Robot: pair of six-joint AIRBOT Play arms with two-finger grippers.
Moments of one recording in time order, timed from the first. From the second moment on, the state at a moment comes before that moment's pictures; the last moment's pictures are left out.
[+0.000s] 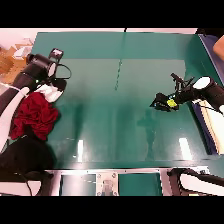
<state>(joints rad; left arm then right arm) -0.20 -1.55 1.38 1.99 -1.10 -1.71 -0.09 -1.32 0.99 -1.05 1.17 1.51</state>
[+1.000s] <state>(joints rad) -0.36 -1.63 1.83 1.69 -1.20 -1.45 -0.15 -1.30 1.05 -0.99 1.20 1.49</state>
